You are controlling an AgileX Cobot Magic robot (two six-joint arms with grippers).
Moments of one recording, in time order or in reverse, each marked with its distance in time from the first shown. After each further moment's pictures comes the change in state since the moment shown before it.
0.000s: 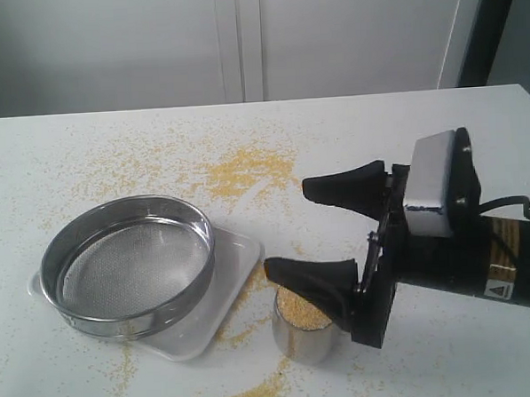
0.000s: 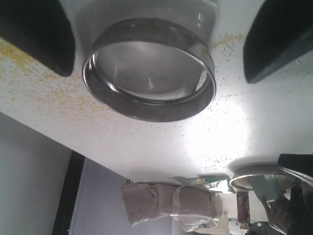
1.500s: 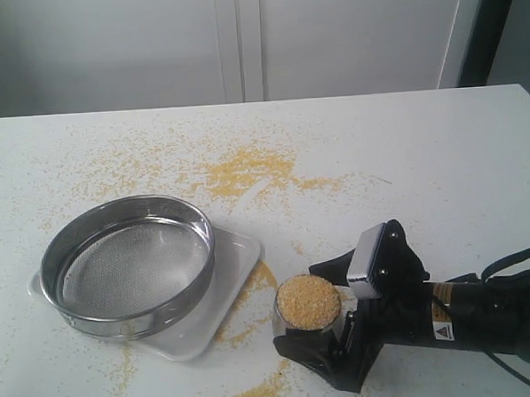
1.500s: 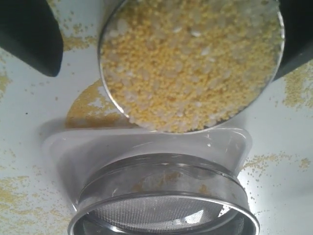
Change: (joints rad) left arm 0.000 0.000 0.000 0.000 0.000 0.000; right arm 0.007 0.486 -0.024 0.101 0.020 -0.251
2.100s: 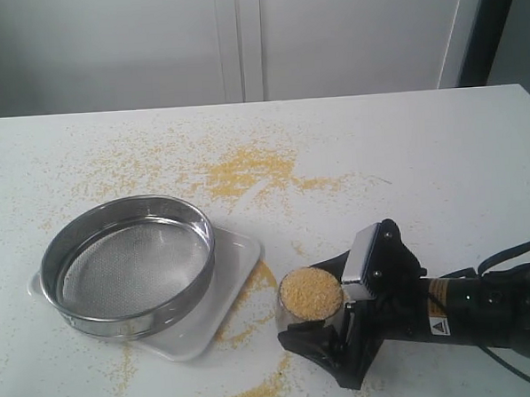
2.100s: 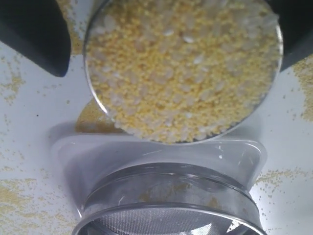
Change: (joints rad) left arm 0.000 0.000 0.000 0.000 0.000 0.000; right arm 0.000 0.001 -0.022 0.008 0.050 -0.044
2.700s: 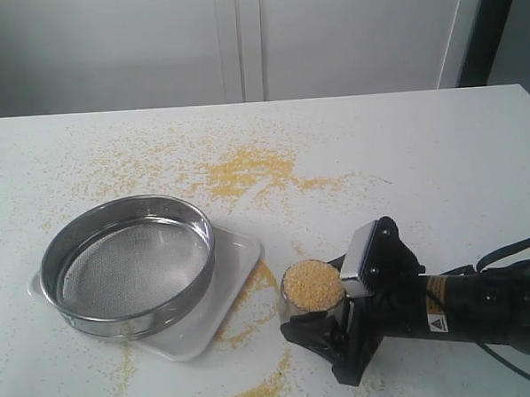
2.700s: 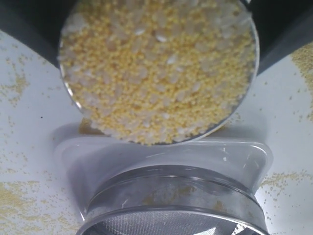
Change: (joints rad) left arm 0.000 0.000 0.000 0.000 0.000 0.000; right arm 0.000 0.000 -0.008 -0.002 0.038 0.016
